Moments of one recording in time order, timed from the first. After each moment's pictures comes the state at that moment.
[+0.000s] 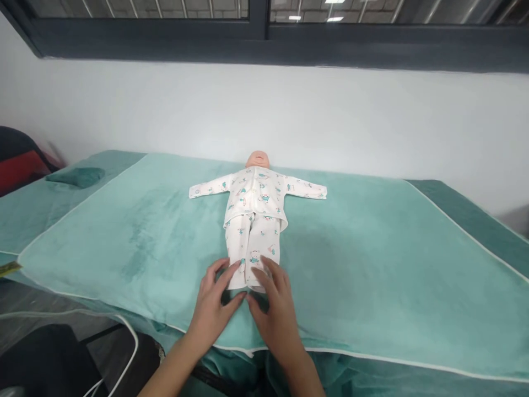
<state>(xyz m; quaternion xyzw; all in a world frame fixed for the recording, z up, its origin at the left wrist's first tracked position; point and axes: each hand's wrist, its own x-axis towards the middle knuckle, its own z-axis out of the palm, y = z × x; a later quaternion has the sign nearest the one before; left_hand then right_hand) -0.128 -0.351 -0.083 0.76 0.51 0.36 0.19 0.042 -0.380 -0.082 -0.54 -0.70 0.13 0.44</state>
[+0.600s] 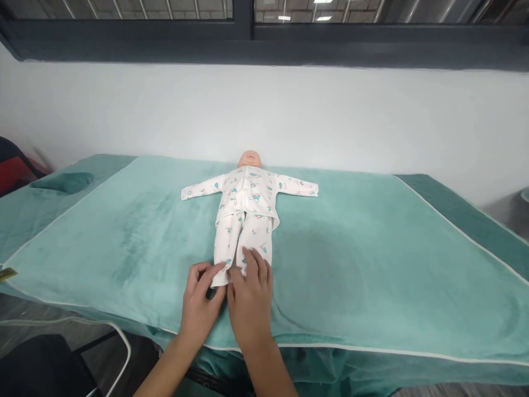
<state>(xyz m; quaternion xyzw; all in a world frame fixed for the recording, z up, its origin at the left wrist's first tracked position) -0.129 -0.345 -0.080 0.72 0.48 0.48 0.12 -0.007 -0.361 -0.065 -0.62 -0.70 -0.06 0.36</state>
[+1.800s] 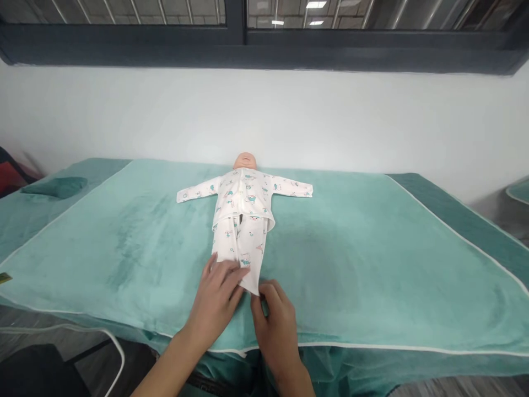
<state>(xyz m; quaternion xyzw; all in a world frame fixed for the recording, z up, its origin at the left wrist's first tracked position) -0.104 -0.340 -0.041 0.86 0.40 0.31 0.05 0.042 -0.399 -0.066 -0.62 -0.62 0.18 0.45</state>
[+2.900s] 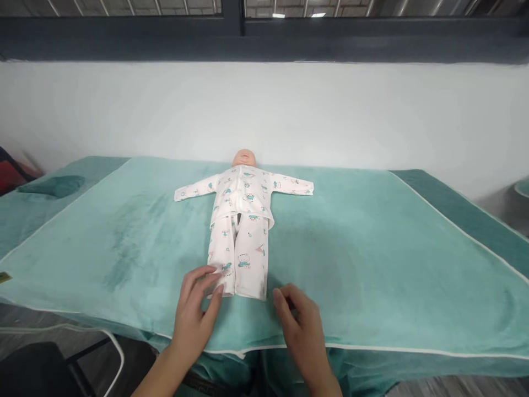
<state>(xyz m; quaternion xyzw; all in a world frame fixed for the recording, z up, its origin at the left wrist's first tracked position) -0.123 -0.359 -0.060 0.76 0.44 0.47 0.11 0.087 -0.408 -0.058 -0.65 -0.58 0.28 0.41</state>
